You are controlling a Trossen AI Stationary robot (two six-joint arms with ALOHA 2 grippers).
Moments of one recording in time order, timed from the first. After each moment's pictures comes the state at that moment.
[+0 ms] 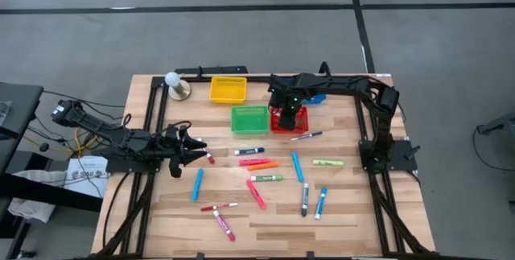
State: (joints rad) left arm -0.44 0.50 0.25 0.23 -0.45 -0.45; right arm -0.43 1.92 1.41 -0.89 -0.09 -0.22
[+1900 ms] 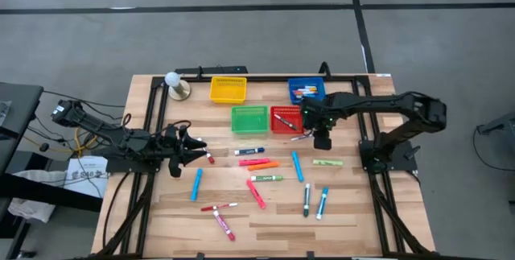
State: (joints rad) left arm -0.44 0.50 0.25 0.24 -0.45 -0.45; right arm -0.33 1.45 0.90 -0.90 -0.05 -0.27
